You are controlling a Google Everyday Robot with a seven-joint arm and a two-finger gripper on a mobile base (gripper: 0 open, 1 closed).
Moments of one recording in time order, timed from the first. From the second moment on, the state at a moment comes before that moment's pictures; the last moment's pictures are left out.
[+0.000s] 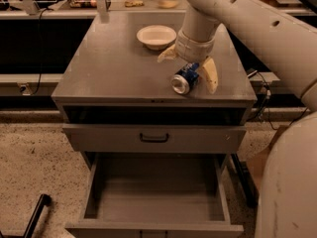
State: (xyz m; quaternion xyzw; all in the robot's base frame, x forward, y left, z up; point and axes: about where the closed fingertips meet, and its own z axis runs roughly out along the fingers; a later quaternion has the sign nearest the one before) arm 0.648 -0.086 0.843 -0.94 0.32 -0.05 0.09
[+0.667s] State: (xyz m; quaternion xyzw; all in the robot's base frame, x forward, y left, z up) arm 0.642 -0.086 0.873 -0.95 0.29 -0.06 0.11
